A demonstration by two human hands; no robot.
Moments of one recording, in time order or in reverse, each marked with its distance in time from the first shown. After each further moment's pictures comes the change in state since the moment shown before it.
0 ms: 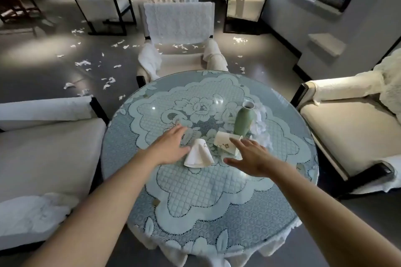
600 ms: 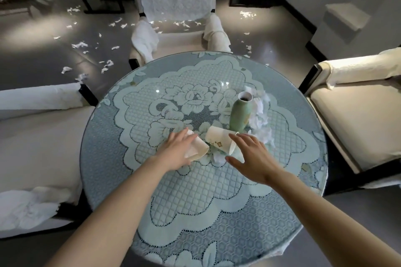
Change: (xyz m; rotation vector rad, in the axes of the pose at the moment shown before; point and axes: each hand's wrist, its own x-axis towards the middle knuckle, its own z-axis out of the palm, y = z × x) left_hand 0.068 0.008 0.071 0.223 -0.107 -0.032; right_hand 0.031 0.055 0.032 0.081 0.178 -0.151
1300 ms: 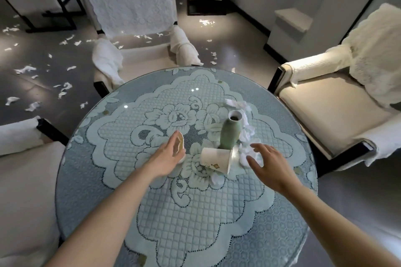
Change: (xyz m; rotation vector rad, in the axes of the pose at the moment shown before) left_hand 0.052 -0.028 -0.042 -0.333 -0.090 -0.020; right_hand -0.004 0.009 -0.023 0.100 0.211 0.417
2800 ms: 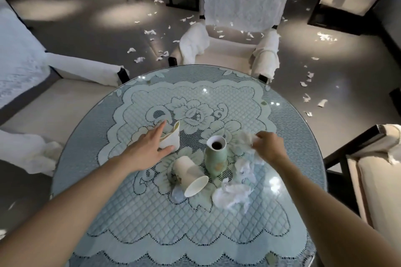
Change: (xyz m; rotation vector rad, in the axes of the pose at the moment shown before) left_hand -0.012 0.072 0.025 -0.022 0.357 -0.408; right_hand 0.242 0.056 0.001 0.217 -0.289 -0.176
